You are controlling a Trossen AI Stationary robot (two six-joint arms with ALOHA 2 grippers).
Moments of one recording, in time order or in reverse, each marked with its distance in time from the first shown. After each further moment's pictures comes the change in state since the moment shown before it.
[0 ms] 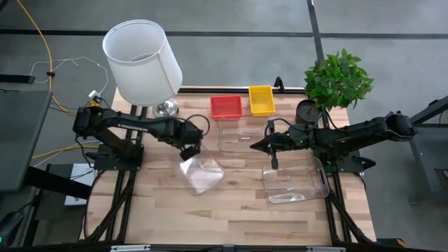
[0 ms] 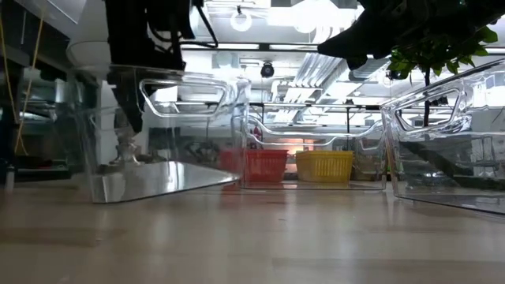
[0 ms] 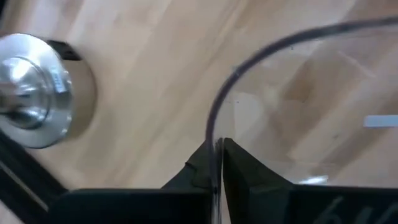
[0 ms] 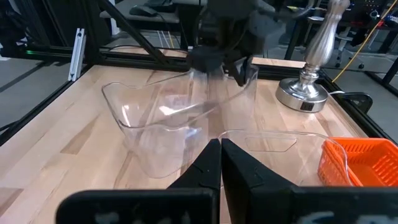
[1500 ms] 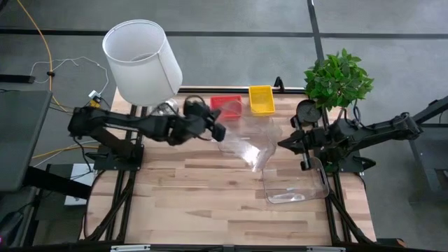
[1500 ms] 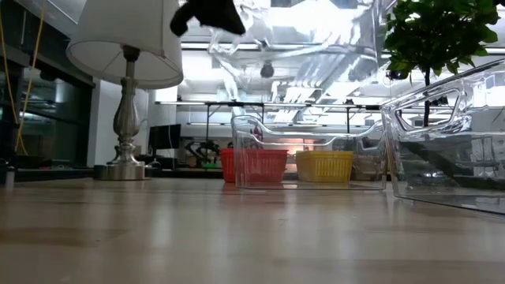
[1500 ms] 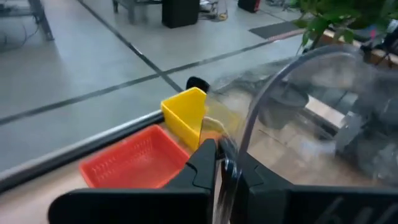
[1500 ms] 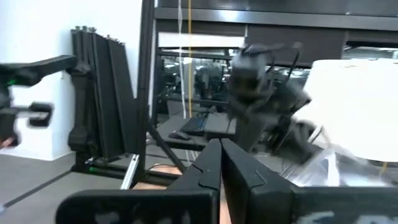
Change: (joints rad) left arm -0.076 -0.040 0.163 0.836 -0.474 0.046; right arm 0.157 -0.428 0.000 0.060 0.011 -0.025
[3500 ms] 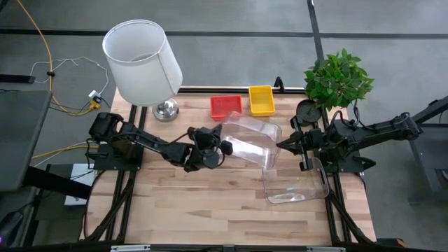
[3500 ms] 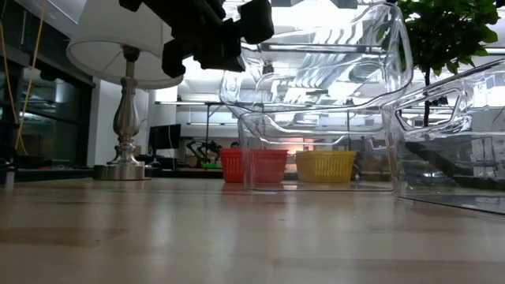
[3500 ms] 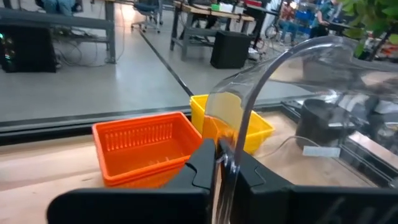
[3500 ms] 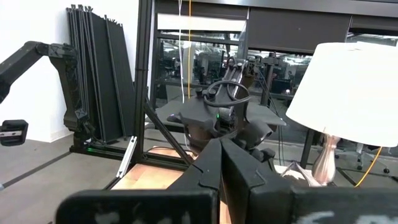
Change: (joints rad) left arm -0.166 0.259 -0.159 0.354 -0.441 -0.212; right arm 0.000 -0.011 0.000 -0.079 0.005 -0.019
